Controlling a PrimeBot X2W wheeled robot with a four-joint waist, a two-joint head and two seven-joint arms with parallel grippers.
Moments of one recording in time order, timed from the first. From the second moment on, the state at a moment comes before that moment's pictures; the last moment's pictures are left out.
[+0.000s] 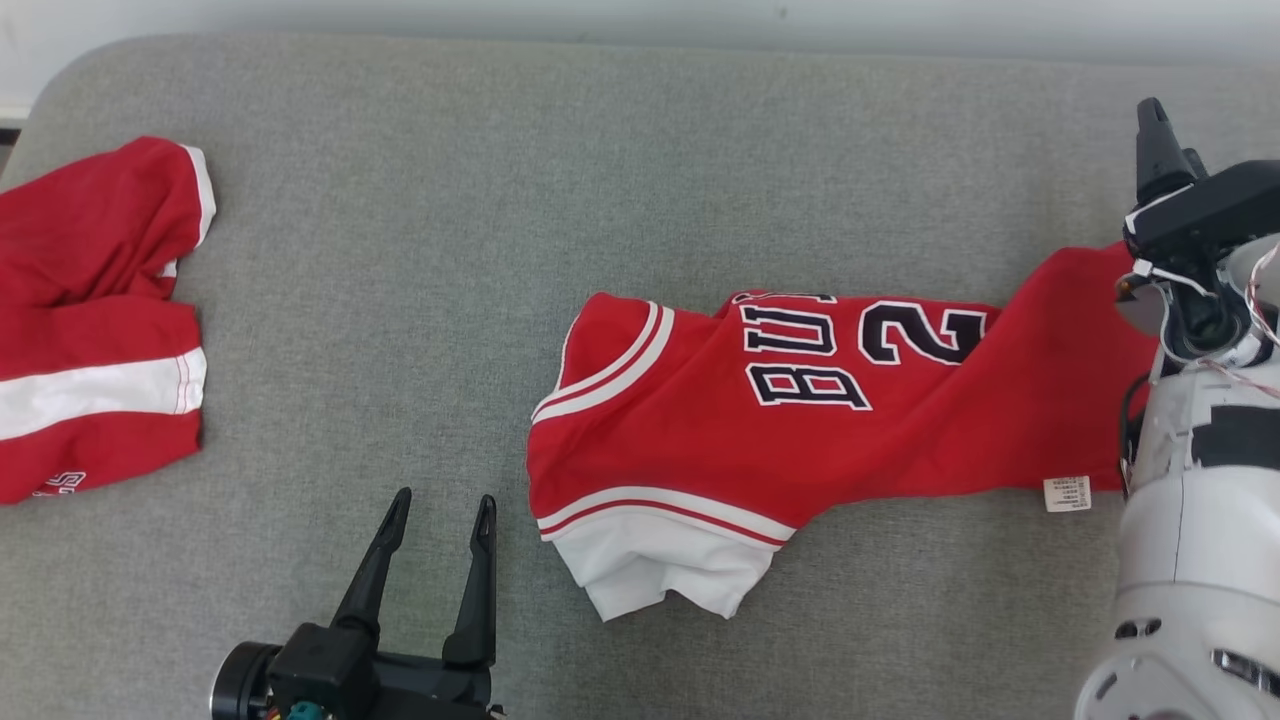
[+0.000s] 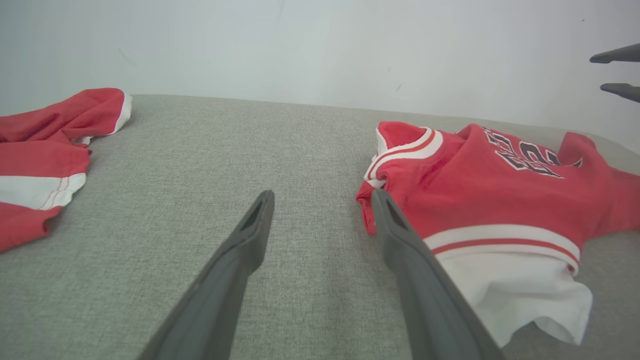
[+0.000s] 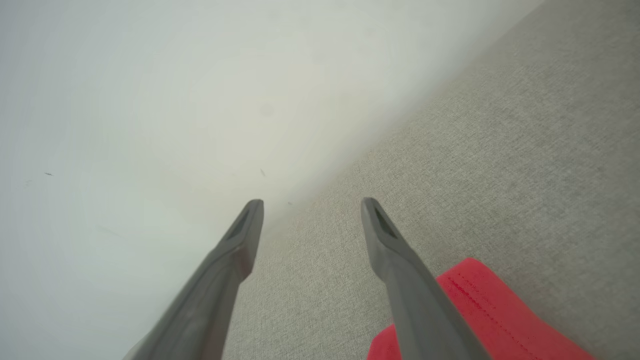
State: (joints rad) left arm -0.08 0.05 -0.18 0.10 -0.18 -0.09 -0.26; right arm -0.96 -0.06 -0.66 0.64 0.26 0.13 0.31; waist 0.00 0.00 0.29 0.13
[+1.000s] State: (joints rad) left arm 0.04 0.05 -0.14 0.18 -0.18 -0.08 -0.26; right arm -0.01 -0.05 -0.24 0.12 0.20 0.13 -0.16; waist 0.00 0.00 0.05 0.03
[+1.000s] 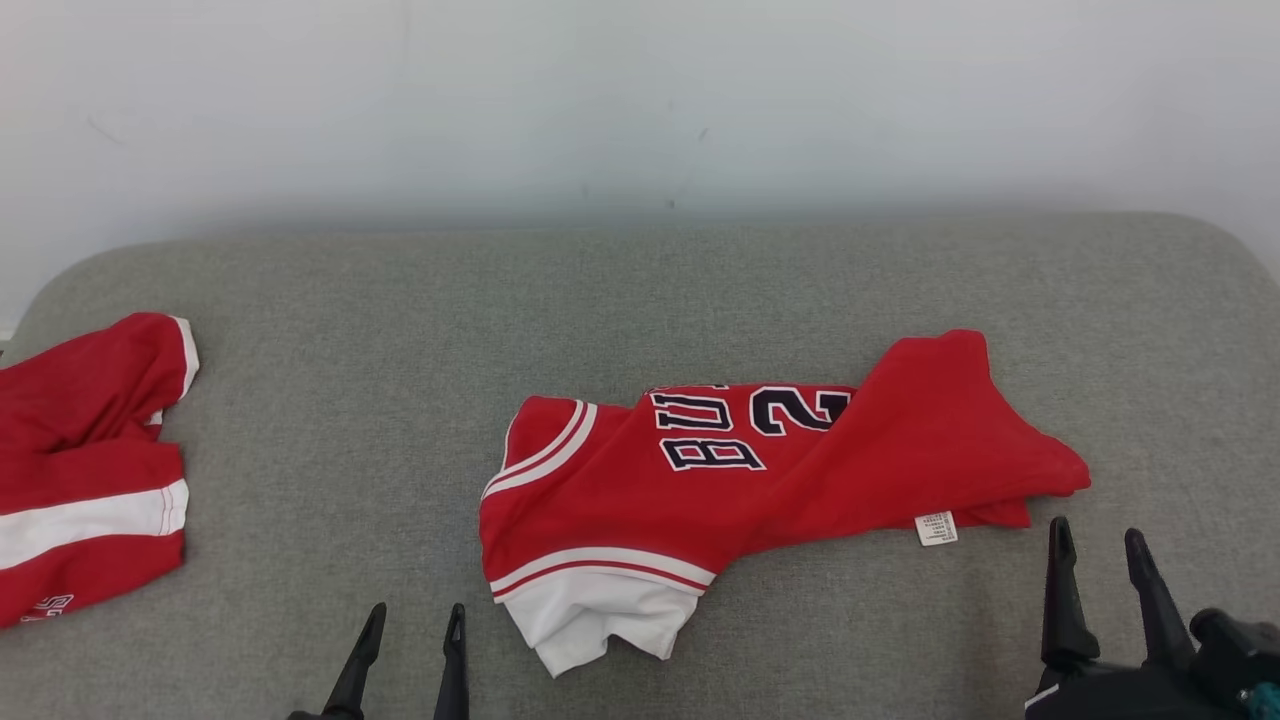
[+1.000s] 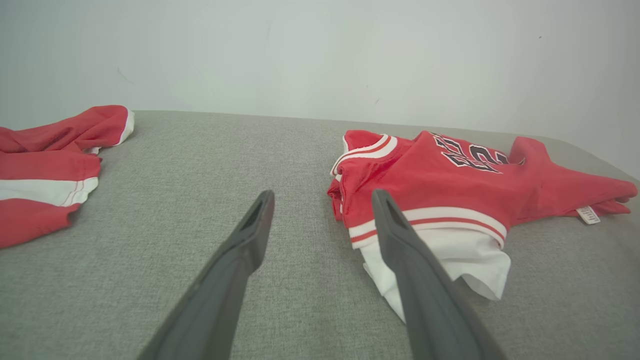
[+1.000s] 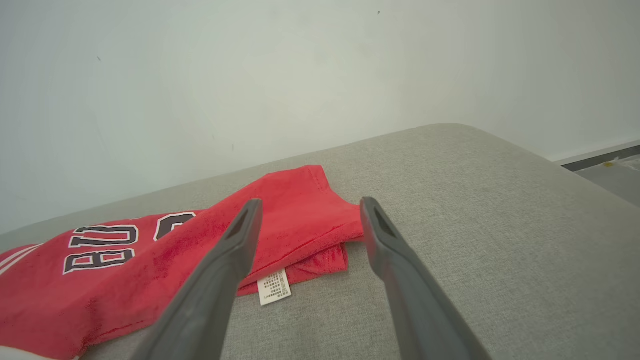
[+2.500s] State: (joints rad) left arm 0.10 0.05 -0.05 0.23 -0.23 -0.09 -0.26; right arm 0.05 -0.05 -0.11 0.15 0.04 0.13 -0.20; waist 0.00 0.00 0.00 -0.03
